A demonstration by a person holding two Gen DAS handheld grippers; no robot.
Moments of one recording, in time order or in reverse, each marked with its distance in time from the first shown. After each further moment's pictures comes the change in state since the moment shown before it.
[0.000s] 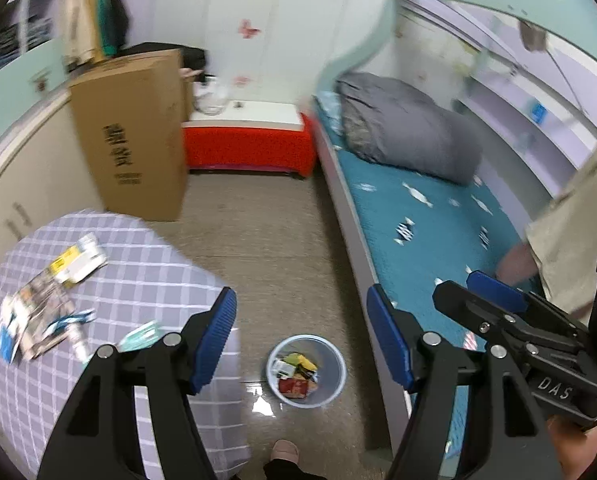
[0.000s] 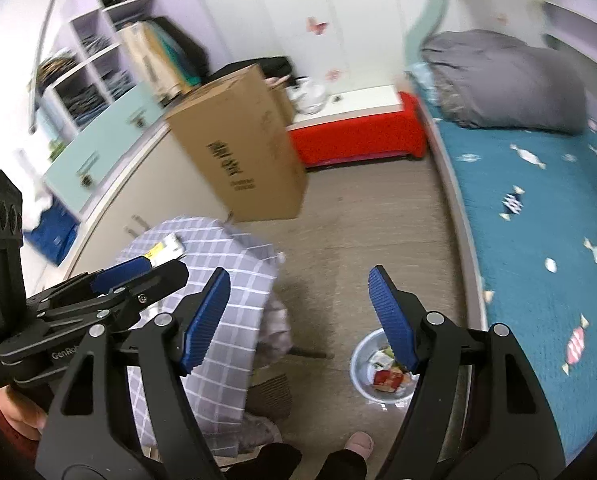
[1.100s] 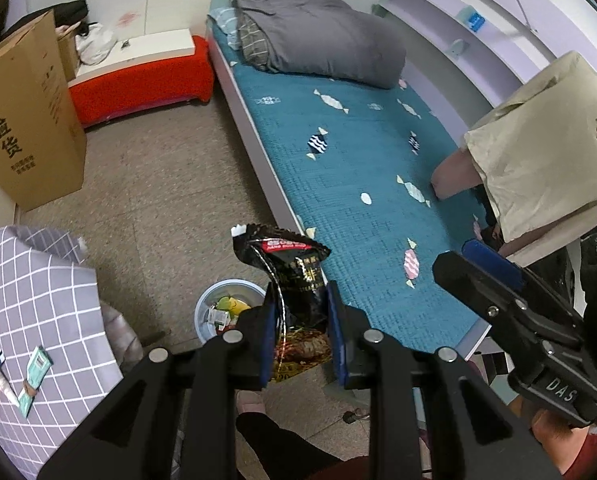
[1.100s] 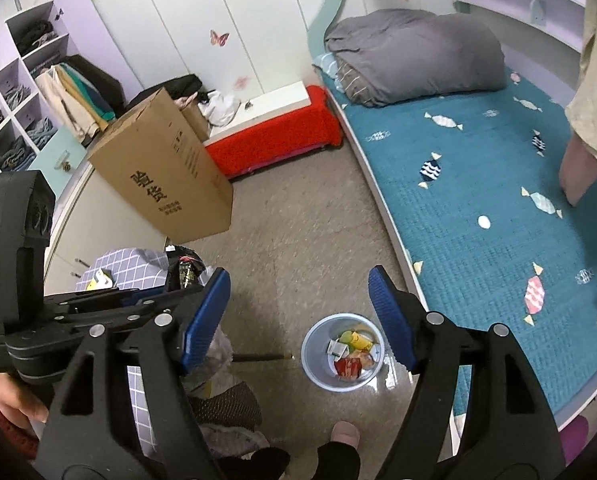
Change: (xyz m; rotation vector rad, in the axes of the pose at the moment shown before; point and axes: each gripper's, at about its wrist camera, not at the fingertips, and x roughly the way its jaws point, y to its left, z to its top) left arm 0.106 -0.114 0.007 0.212 0.342 -0.293; right arm -0.038 -0.110 -0.015 0.230 -0.034 -0.238
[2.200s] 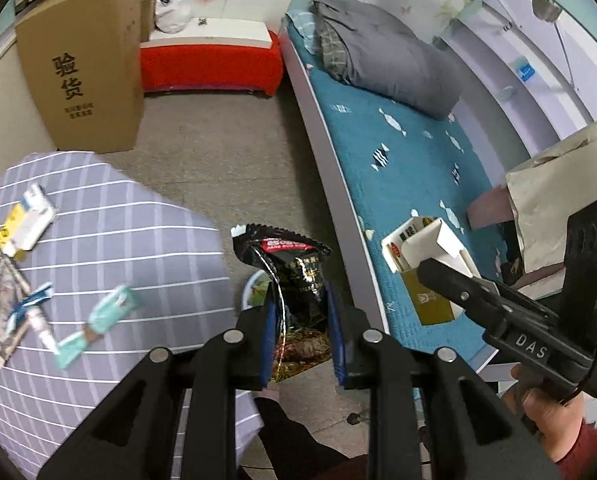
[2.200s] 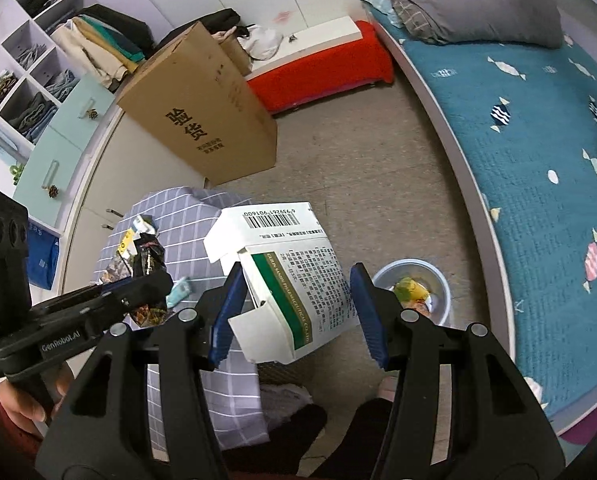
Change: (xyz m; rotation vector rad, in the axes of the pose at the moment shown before) left arm -0.059 0.131 -0.053 -0.196 -0.029 0.059; right arm 0.073 0.095 -0.031 -0.023 0.242 0.130
